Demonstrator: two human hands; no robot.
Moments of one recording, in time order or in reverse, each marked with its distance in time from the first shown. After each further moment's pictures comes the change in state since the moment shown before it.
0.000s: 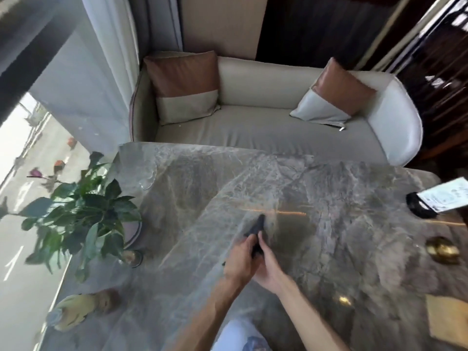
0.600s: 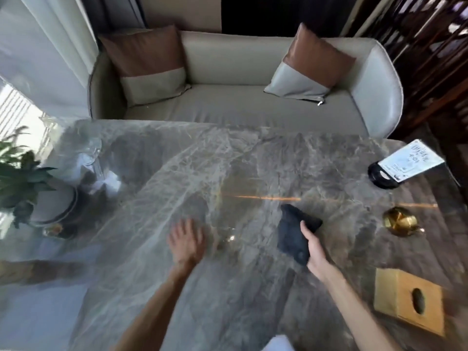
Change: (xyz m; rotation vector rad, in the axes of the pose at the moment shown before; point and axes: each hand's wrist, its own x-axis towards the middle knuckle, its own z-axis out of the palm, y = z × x) left_hand -0.007 -0.011 0.142 0.482 0.163 -0.461; right_hand -0.102 -0.142 -0.267 -0.138 0.325 -0.224
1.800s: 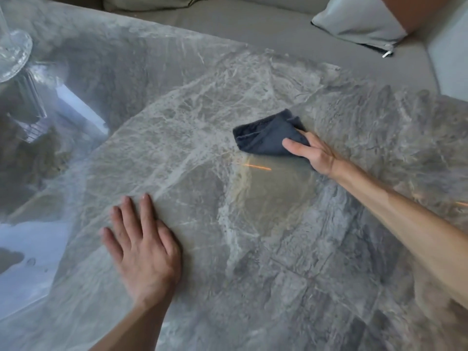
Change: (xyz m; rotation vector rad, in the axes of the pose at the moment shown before) left_hand 0.059 -0.061 0.052 0.041 0.326 -0.233; right_hand 0.235 -0.053 0.154 -1.075 -0.579 -0.550
